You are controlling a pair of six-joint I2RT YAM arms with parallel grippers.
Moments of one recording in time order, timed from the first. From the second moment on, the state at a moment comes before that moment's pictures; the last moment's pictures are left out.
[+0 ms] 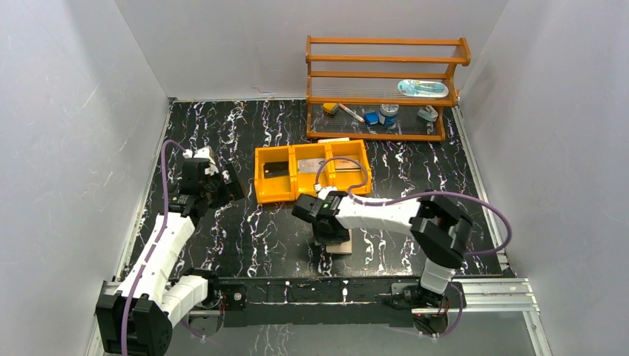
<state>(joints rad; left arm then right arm) -0.13 0.97 0.74 -0.59 0.02 -0.42 1.13 1.70 1.13 -0.85 0.26 0.95</state>
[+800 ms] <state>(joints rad) -0.13 0.96 0.74 -0.59 0.00 -0.42 1.19 1.67 1.20 -0.88 0.33 0.96</state>
